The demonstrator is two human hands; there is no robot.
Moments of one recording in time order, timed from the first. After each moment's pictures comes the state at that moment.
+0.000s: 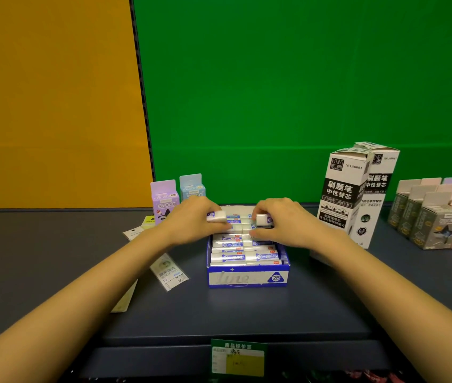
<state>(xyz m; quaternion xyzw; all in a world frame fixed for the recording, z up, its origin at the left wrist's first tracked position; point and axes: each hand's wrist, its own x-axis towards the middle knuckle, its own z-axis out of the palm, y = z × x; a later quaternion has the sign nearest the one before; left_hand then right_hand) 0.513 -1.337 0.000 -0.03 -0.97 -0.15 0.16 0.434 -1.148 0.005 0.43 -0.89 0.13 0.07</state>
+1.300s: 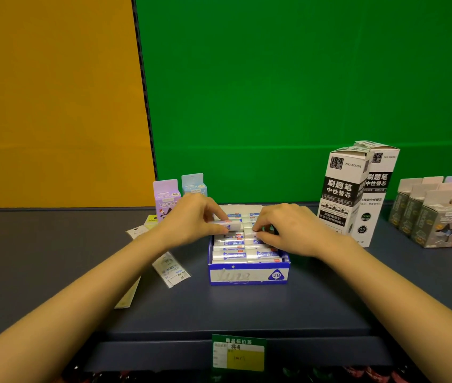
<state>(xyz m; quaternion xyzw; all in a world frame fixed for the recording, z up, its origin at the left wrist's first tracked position) 0.531 -1.328 0.005 -0.03 -0.96 -0.19 0.20 0.437 -1.139 -0.003 0.50 -0.85 0.04 0.17</state>
